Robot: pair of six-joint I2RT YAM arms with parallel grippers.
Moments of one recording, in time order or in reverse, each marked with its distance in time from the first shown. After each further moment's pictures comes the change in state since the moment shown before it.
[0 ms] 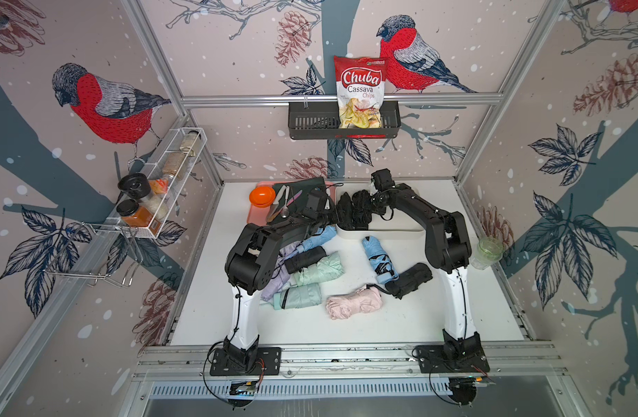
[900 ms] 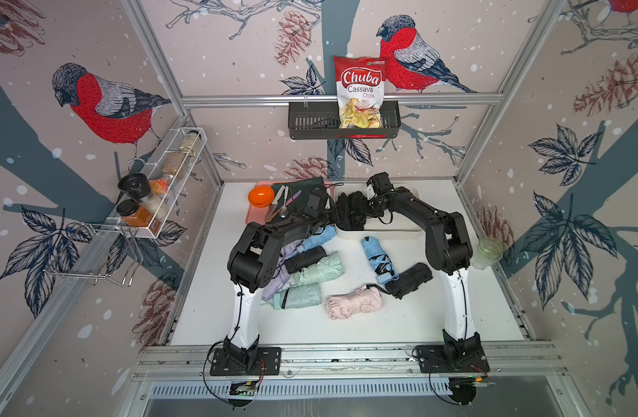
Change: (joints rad) left arm 0.001 0.032 0.030 -0.008 0.005 -0.008; right arm 0.019 -0.009 -0.056 0.026 -0.069 -0.052
